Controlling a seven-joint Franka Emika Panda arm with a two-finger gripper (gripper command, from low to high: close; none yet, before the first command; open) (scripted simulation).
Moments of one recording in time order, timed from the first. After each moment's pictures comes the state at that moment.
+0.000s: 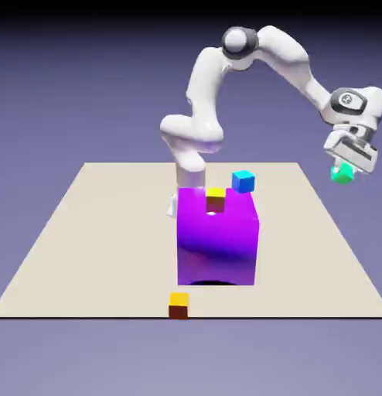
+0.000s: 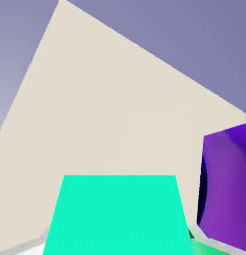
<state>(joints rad) -0.67 -0.39 1.94 -1.98 -0.17 1.87 1.64</state>
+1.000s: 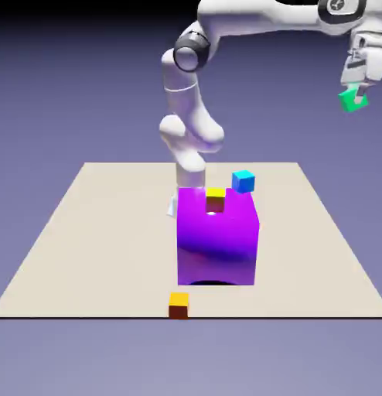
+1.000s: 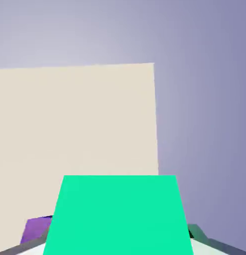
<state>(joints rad) -0.63 0.37 1.83 -1.55 -0.57 1.42 0.34</state>
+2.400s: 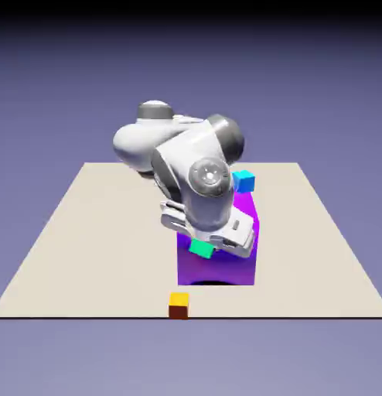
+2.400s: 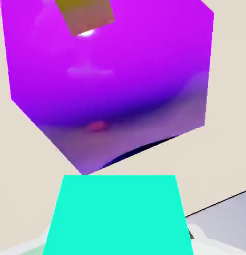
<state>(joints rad) -0.58 1.43 1.66 -0.95 -1.14 0.79 -1.49</state>
